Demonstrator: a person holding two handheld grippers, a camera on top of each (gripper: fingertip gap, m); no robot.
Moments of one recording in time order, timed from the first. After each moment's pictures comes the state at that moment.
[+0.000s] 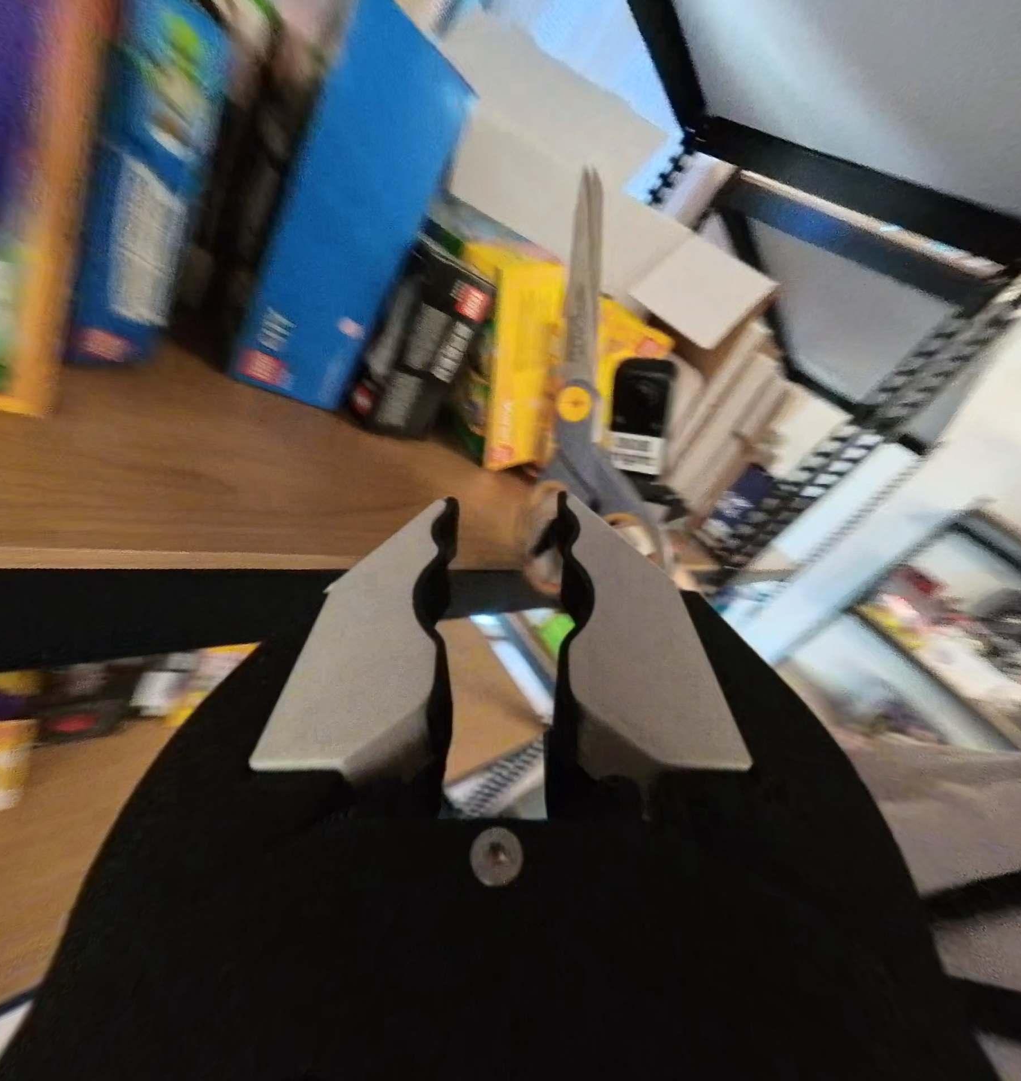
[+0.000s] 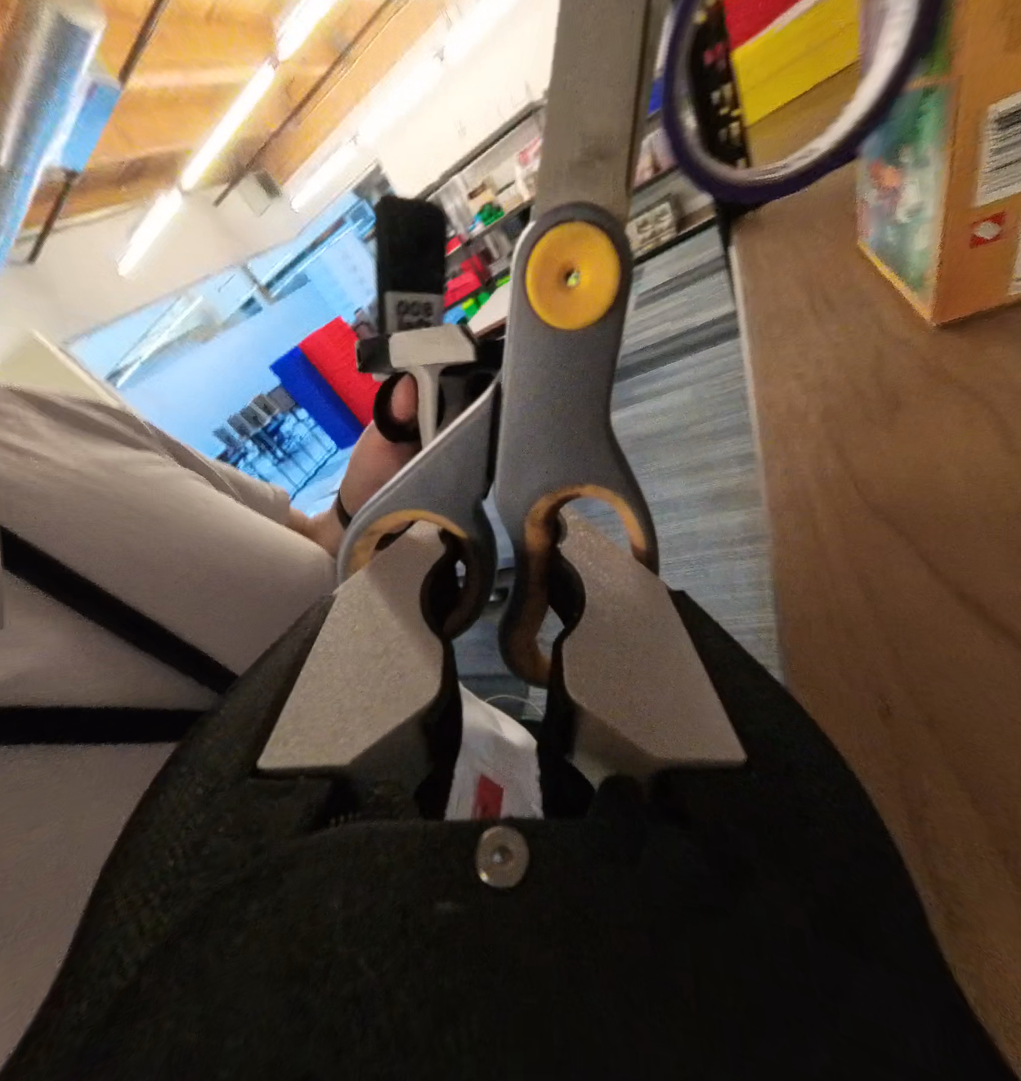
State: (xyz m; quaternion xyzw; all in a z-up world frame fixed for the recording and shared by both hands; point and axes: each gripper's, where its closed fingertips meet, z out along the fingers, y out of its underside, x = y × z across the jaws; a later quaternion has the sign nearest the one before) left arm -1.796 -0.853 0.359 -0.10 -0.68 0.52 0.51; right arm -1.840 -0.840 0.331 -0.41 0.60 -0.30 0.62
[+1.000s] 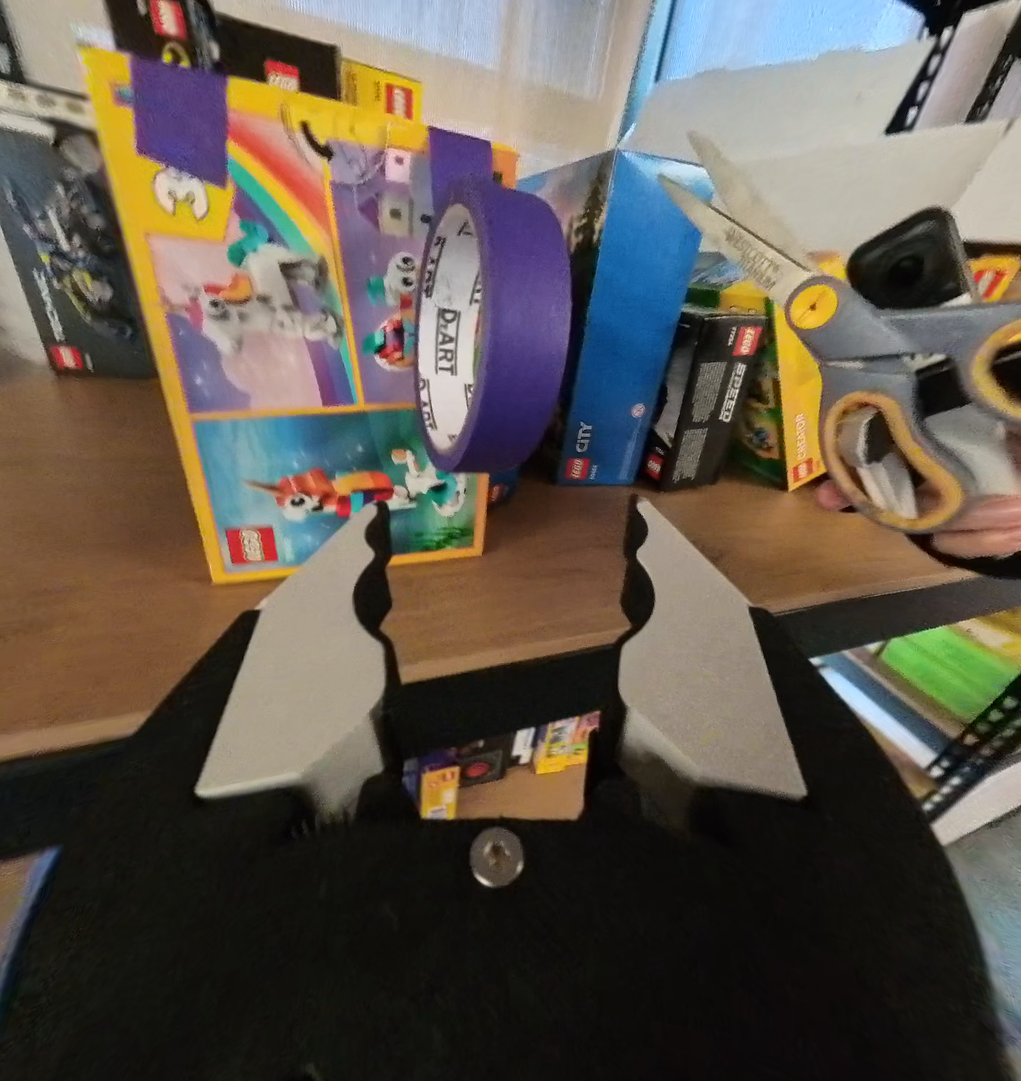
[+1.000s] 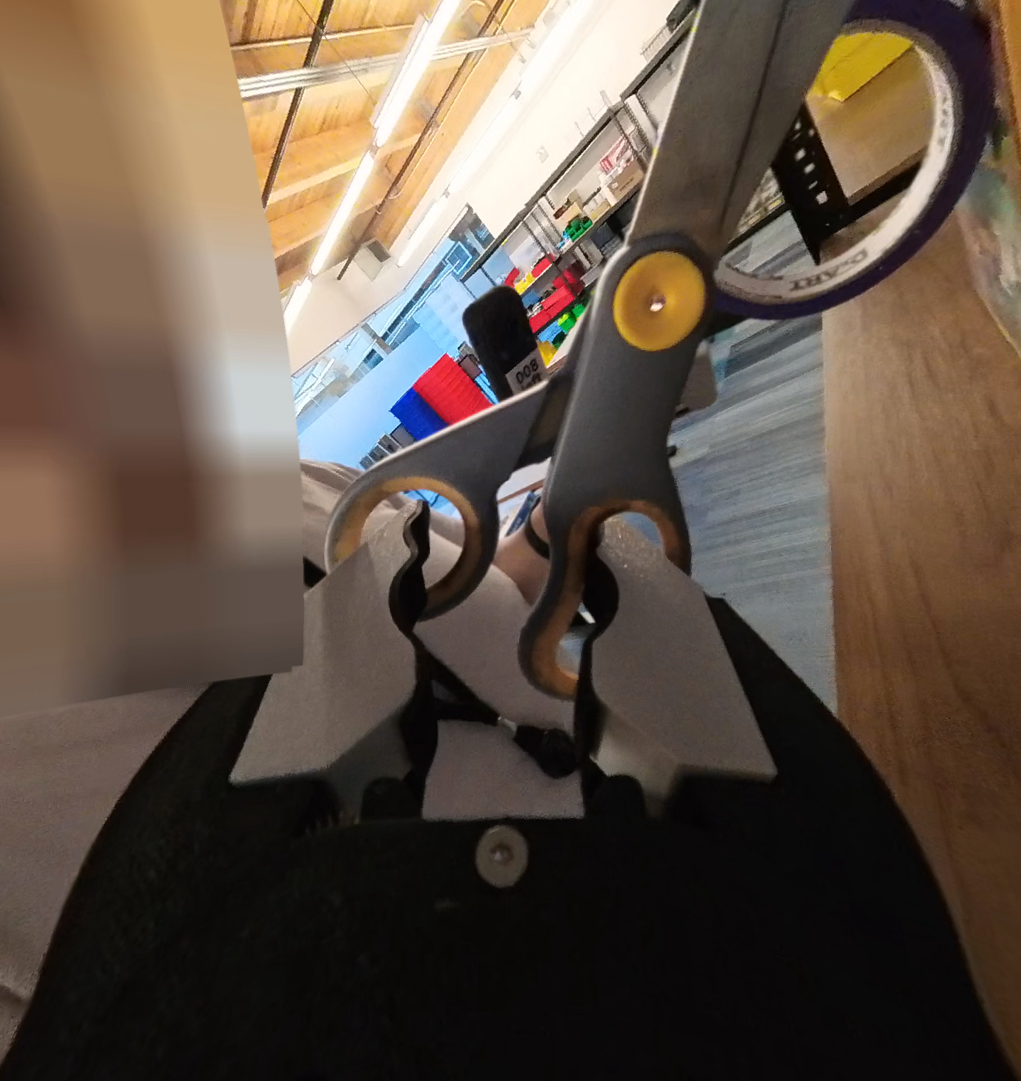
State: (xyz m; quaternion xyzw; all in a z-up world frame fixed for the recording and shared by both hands) left arm -1.682 -0.935 0.347 -0.15 -0.68 0.67 0.25; right arm -1.803 -0.864 0.387 -0.37 0.58 -0.20 0.70
